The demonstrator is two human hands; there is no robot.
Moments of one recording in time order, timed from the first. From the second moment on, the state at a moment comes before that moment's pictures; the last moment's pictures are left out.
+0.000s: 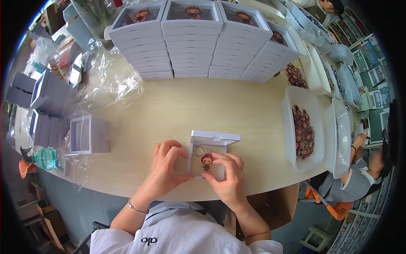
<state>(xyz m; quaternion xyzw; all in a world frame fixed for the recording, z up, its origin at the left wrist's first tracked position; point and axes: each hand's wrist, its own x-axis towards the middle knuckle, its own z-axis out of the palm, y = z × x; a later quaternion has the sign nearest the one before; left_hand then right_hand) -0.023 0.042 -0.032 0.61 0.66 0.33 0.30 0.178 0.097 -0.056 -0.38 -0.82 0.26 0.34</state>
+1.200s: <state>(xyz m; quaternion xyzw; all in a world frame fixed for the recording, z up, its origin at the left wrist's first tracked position) -0.022 0.043 -0.035 0.61 0.66 0.33 0.28 0.175 0.098 -0.057 -0.39 -0.81 0.27 0.36</state>
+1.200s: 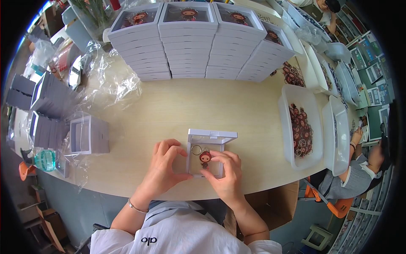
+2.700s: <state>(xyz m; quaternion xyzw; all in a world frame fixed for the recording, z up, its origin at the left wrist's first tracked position) -0.025 0.030 -0.037 0.58 0.63 0.45 0.24 0.194 0.133 -0.042 -0.27 -0.90 0.29 0.15</state>
